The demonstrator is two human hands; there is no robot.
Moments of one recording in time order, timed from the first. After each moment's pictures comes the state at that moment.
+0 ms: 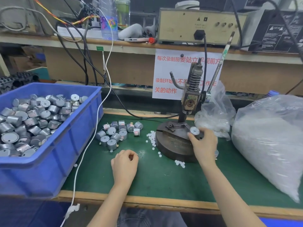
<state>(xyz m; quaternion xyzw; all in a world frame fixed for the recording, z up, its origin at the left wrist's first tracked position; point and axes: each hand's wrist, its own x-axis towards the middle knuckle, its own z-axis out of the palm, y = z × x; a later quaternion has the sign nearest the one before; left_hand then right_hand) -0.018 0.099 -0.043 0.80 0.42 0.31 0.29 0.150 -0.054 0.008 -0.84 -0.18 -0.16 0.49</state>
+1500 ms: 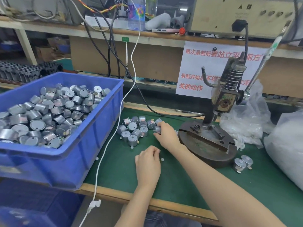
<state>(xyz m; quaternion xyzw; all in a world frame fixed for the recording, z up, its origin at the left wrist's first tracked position) -0.014 0.098 -0.047 0.80 0.39 0.33 0.31 0.116 0.115 -0.022 -0.87 -0.43 0.02 0.25</state>
